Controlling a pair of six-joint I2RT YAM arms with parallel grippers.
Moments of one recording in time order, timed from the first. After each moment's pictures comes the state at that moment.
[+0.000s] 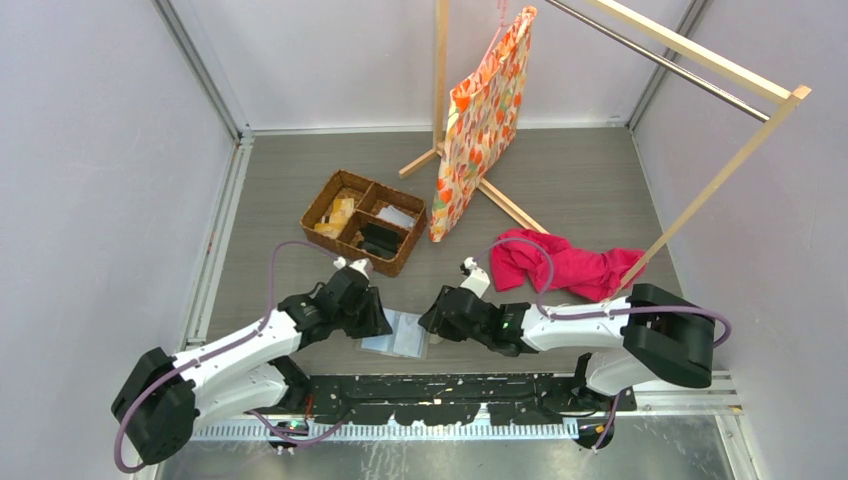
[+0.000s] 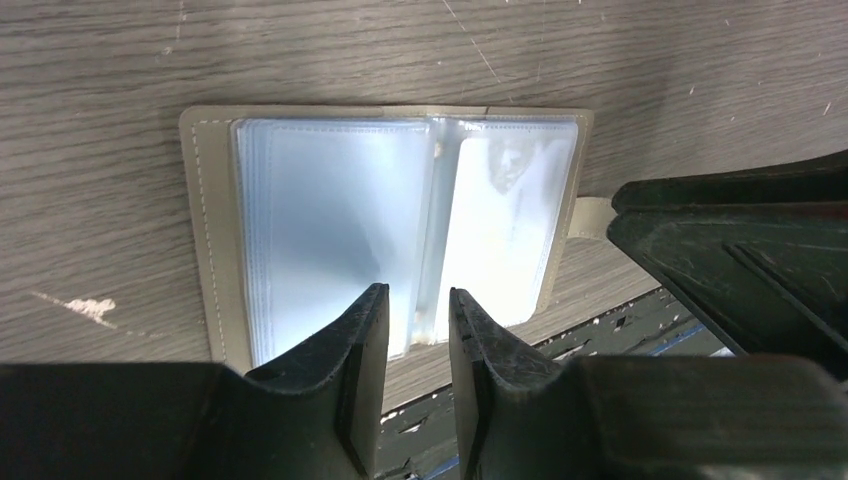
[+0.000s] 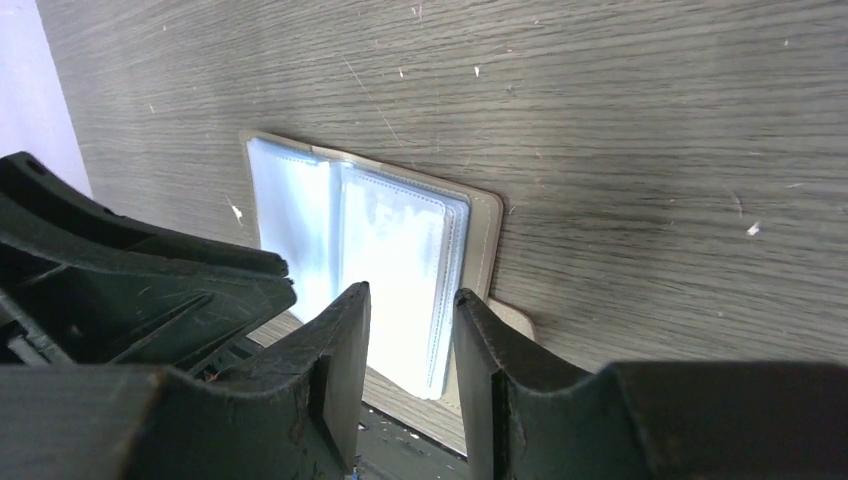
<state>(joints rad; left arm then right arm) -0.77 0.95 0.44 -0.41 0.07 -0.84 1.18 1.41 0.57 0.09 0.30 1.30</state>
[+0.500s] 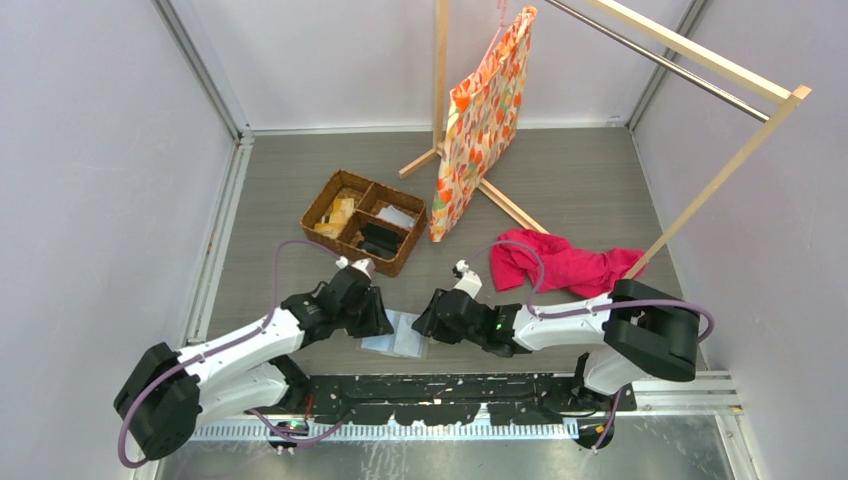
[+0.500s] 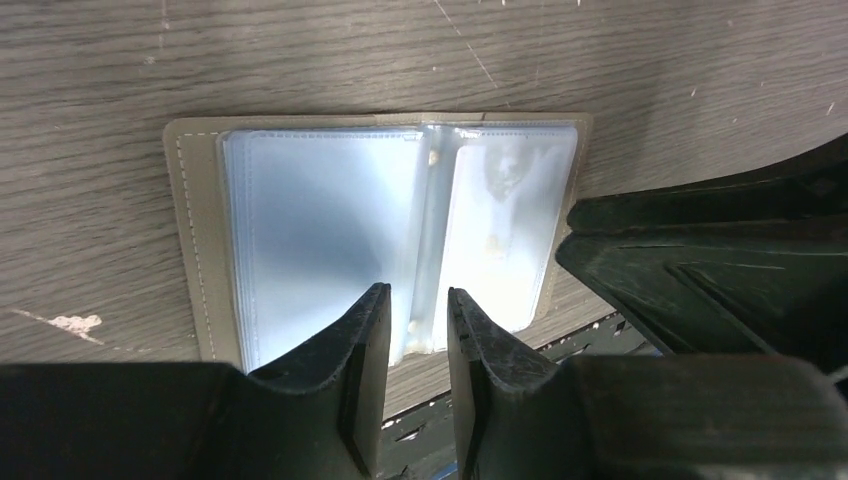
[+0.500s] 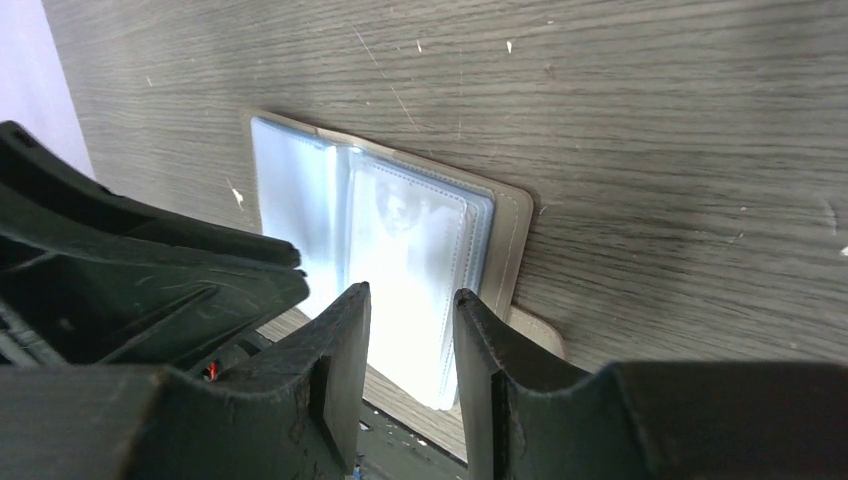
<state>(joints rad) -0.77 1.02 0.44 -0.36 0.09 -0.84 1.19 1.47 0.56 0.17 0.26 1.29</state>
